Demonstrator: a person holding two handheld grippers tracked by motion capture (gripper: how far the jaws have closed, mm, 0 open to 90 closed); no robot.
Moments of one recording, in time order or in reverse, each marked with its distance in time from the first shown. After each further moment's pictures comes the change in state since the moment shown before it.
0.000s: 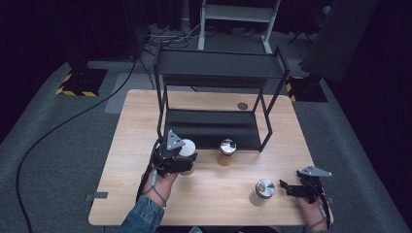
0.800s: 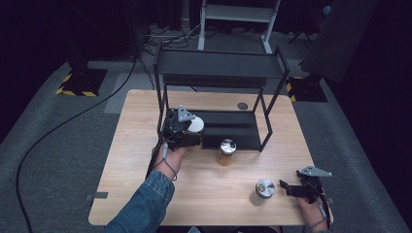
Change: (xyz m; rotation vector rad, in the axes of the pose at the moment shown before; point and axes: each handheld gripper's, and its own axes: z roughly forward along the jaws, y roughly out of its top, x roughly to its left) left arm 0.015 0.057 0.031 -0.022 0.026 0.012; right arm 0.000 0.000 0.000 0.000 0.003 -0.004
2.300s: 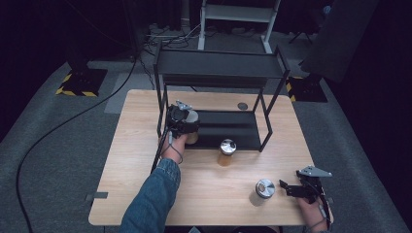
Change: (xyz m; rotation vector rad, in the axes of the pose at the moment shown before) left arm 0.043 -0.013 0.084 0.044 0.080 -0.124; right arm 0.000 0.000 0.000 -0.002 0.005 -0.005
